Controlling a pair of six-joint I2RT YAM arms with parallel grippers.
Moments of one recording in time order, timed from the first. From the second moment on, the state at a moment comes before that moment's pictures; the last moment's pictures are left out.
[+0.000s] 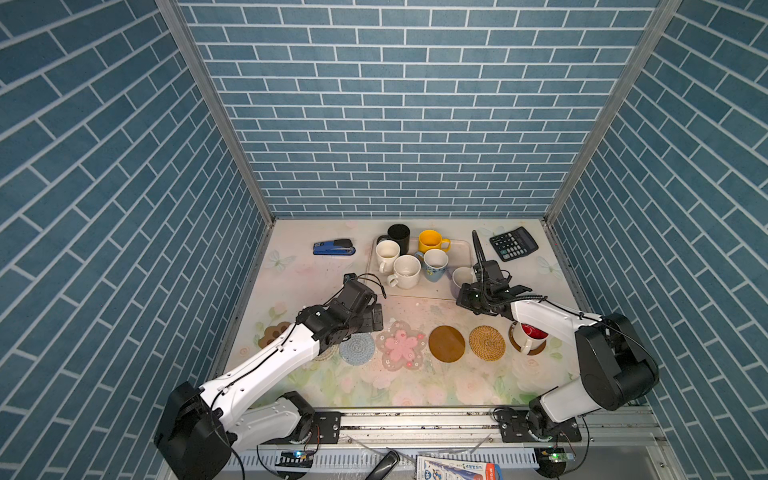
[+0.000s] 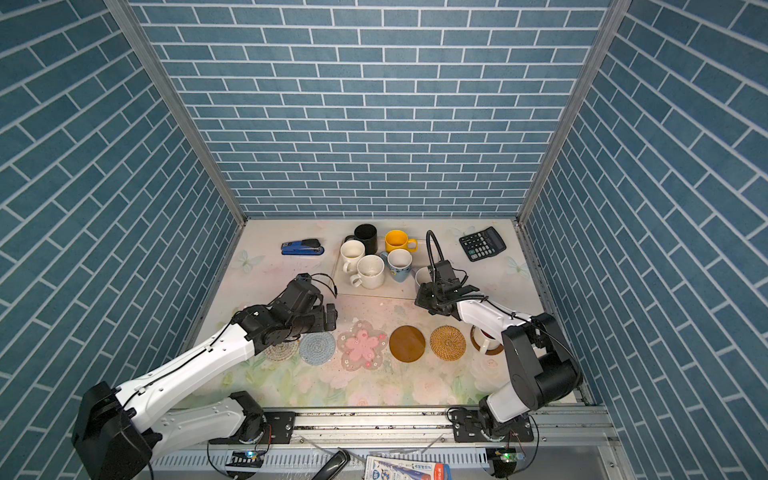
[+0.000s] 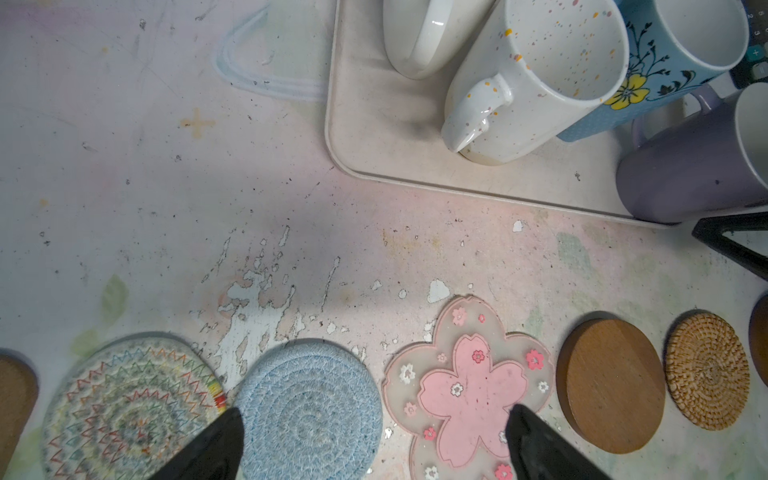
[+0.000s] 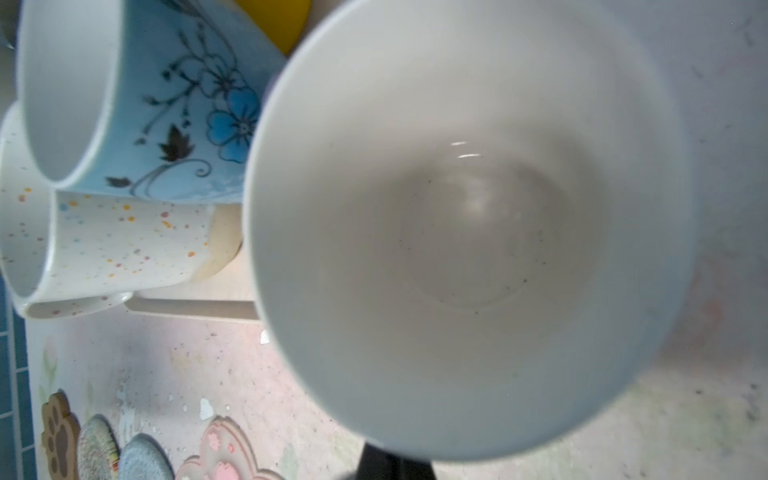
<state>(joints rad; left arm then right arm) -0.67 1.12 0.82 -0.67 -0.18 -0.67 0.48 1.53 0.84 -0.25 -0.13 0.68</state>
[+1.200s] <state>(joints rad) -0.63 1.12 0.82 -0.70 -0.18 -0.66 0.39 1.45 0.91 -0.47 -0.14 0.43</state>
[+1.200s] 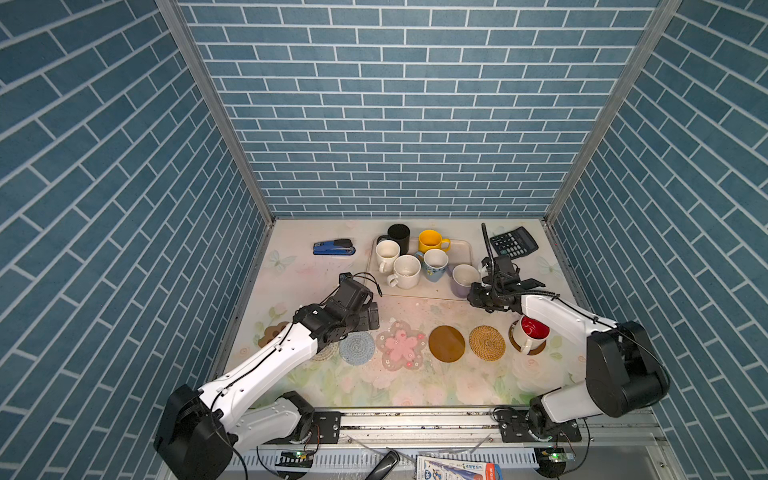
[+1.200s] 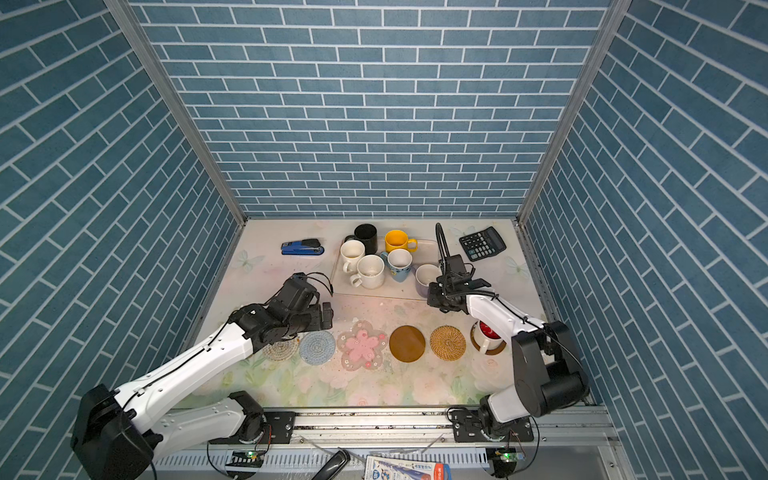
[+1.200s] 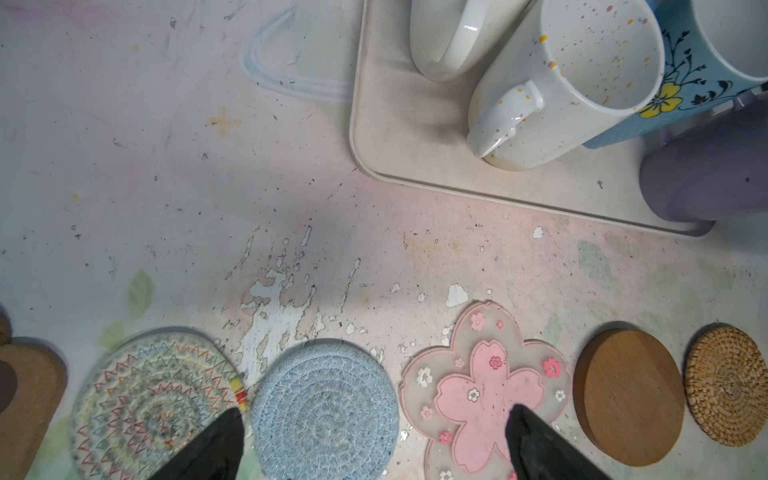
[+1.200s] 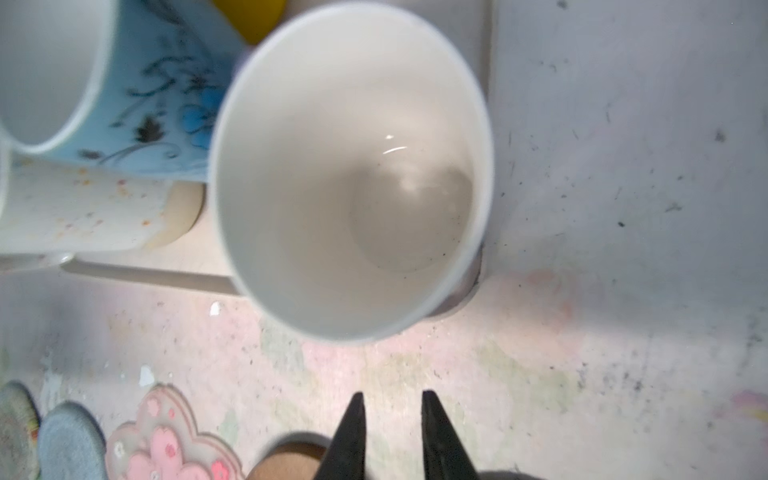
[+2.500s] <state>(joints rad) -0.55 0.99 0.94 -0.91 -0.18 -0.62 0.30 2.46 2.37 -0.94 -0.16 0.24</state>
